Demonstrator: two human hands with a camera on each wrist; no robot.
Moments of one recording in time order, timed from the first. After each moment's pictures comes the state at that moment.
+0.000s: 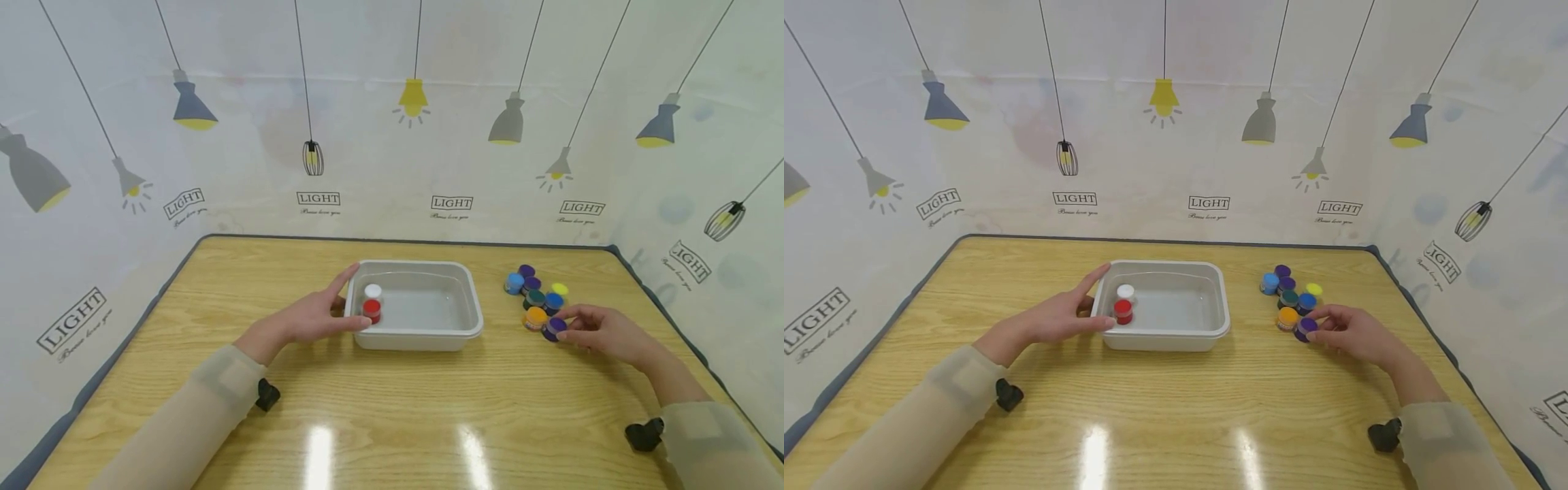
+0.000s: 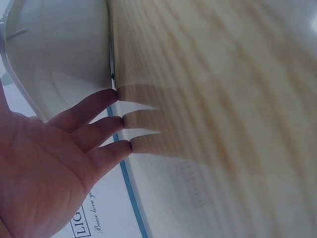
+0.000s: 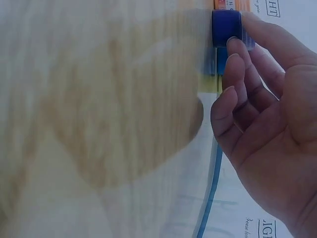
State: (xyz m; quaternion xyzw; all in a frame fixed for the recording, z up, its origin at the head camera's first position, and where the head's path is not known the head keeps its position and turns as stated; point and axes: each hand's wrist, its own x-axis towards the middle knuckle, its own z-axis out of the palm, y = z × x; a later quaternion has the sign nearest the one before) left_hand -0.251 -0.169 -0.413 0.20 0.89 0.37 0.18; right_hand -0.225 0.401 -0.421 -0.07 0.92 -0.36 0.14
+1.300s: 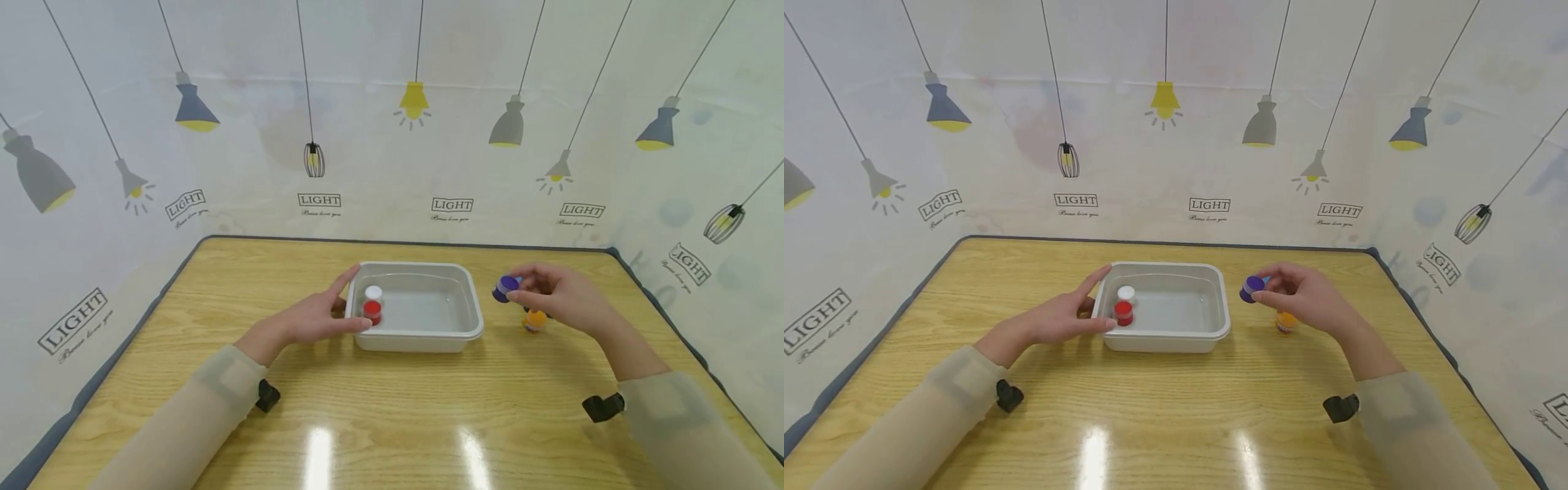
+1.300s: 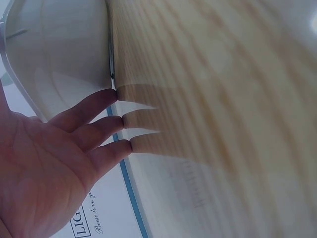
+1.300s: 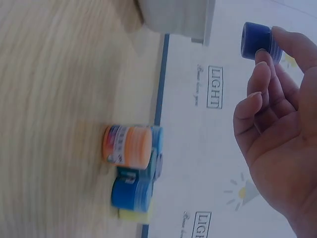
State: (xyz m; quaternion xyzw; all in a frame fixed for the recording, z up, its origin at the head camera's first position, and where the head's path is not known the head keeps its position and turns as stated) left_hand -0.251 -0.169 -0.413 0.20 0.89 0.36 0.18; right_hand -0.236 0.301 -0.352 -0.15 0.91 -0.39 0.04
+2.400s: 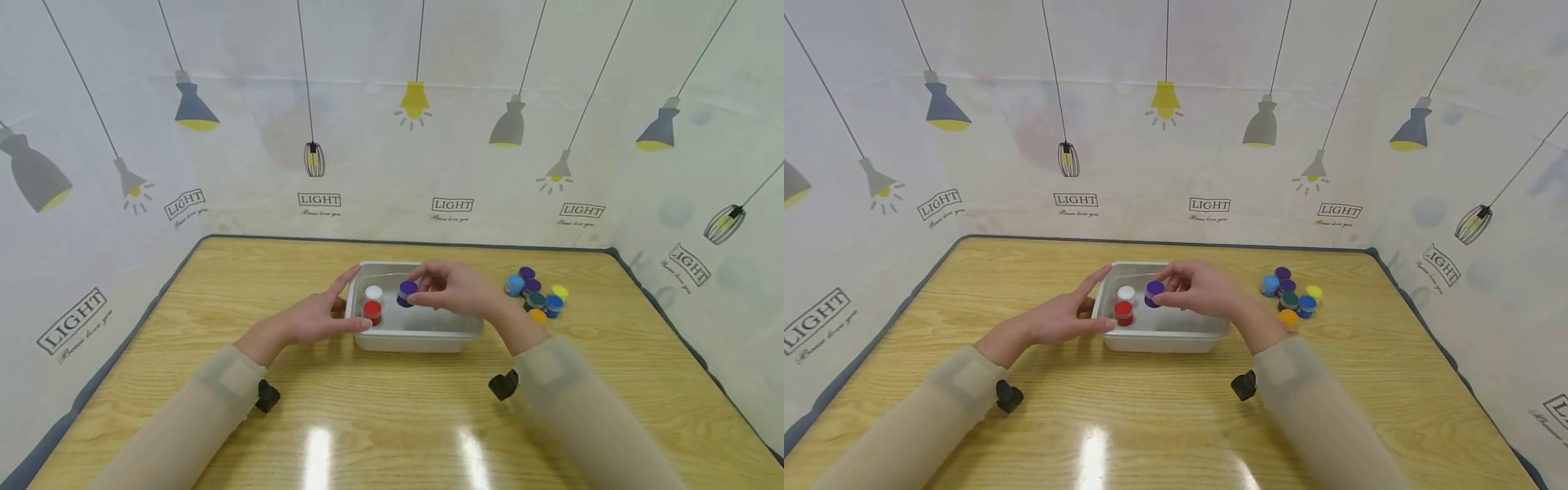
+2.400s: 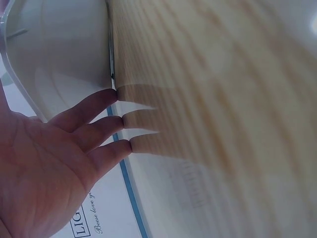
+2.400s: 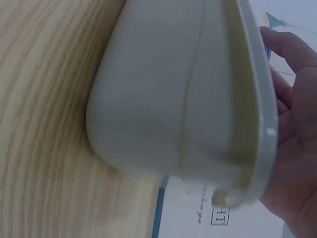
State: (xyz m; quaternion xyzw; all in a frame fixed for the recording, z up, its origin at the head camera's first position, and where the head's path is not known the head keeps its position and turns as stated) left_hand -0.252 -0.169 -0.414 0.21 0.89 0.36 0.18; right_hand -0.274 0.158 -0.365 -0.27 0.87 -0.40 0.12
